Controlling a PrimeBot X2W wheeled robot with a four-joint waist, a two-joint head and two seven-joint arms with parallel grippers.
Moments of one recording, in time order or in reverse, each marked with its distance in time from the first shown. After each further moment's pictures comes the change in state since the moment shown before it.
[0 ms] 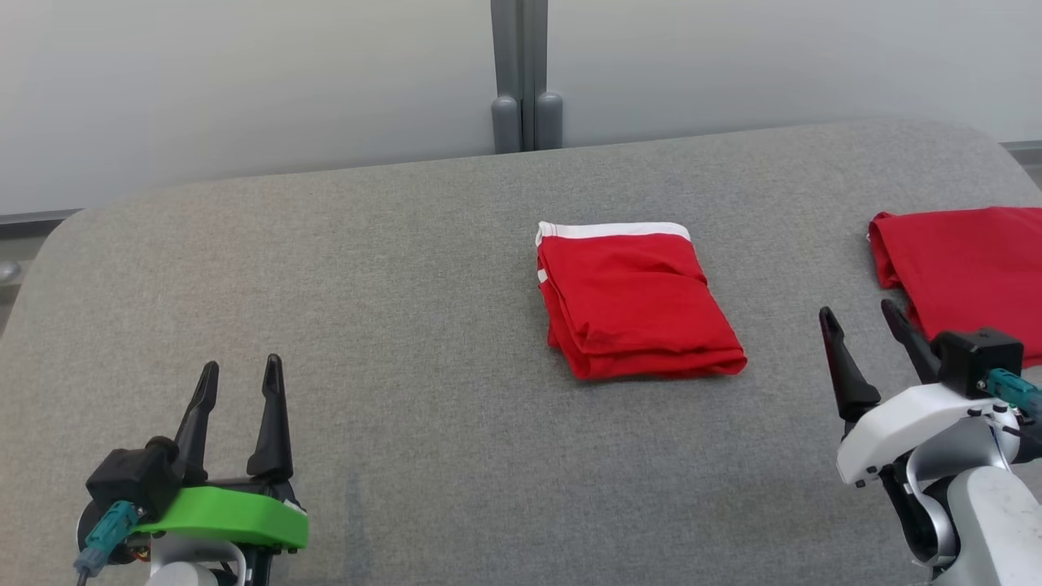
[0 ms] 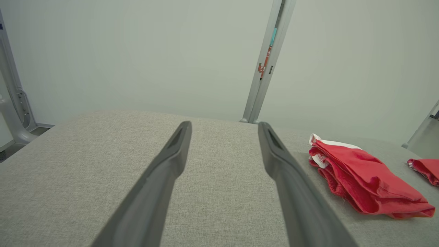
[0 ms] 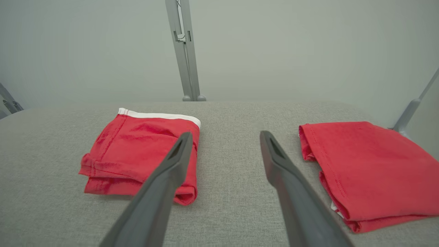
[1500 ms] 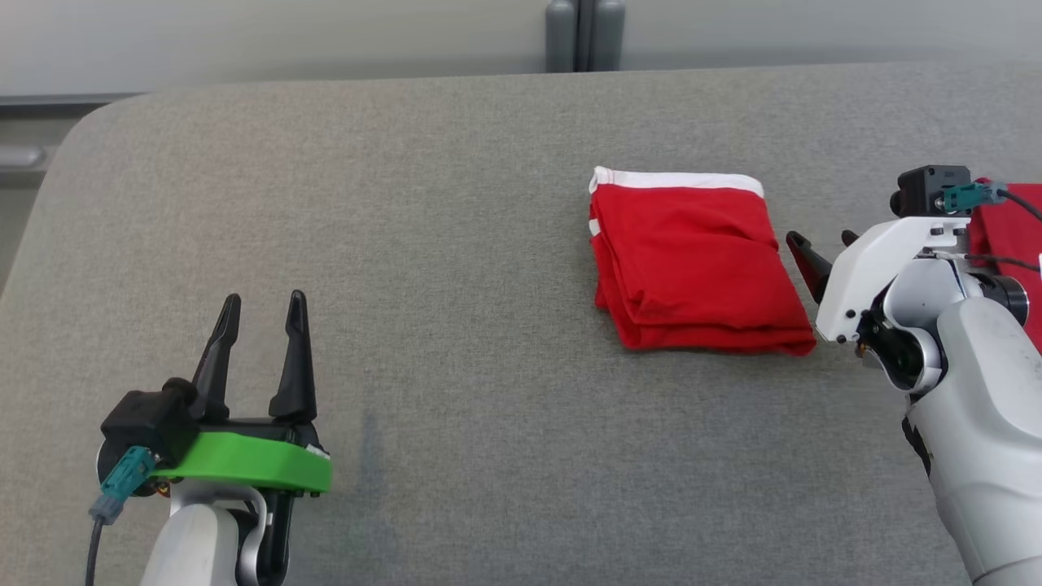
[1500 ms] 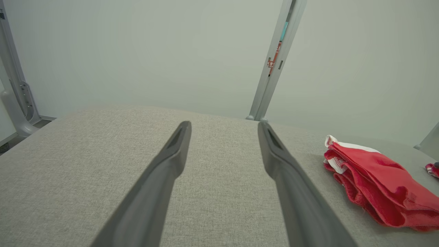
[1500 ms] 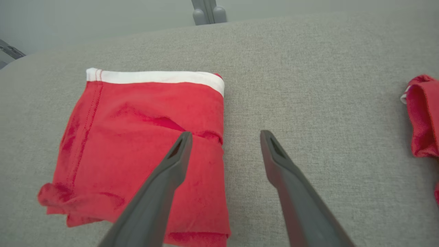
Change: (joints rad) left arm -0.100 -0.020 -0.040 -0.021 0.005 0.000 0.000; right arm -0.435 -0.025 0.081 0.377 0.169 0.000 0.393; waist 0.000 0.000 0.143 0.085
